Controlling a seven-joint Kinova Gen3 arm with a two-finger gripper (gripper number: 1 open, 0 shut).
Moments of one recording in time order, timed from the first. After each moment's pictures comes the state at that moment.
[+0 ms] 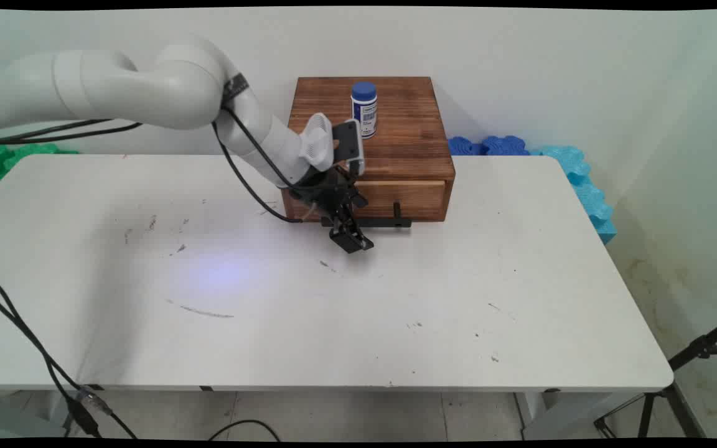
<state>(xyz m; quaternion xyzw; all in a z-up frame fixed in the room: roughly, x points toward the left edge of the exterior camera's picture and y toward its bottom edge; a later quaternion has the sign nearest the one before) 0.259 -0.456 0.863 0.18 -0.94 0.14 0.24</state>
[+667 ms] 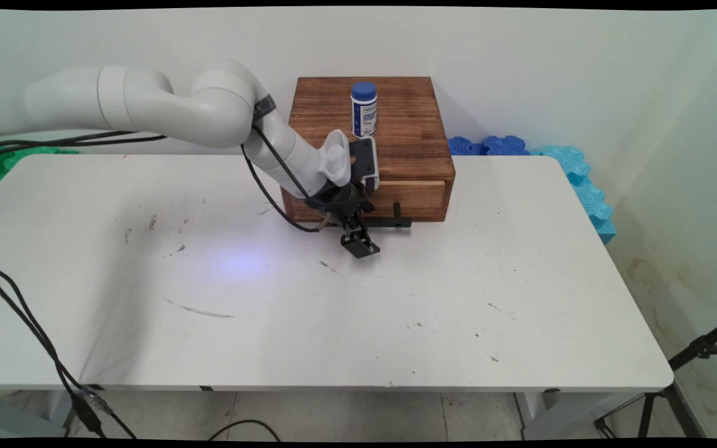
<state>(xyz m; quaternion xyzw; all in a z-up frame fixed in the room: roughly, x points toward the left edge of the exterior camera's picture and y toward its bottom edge) 0.243 -0.474 0.831 0.17 -0.95 0.16 0.22</state>
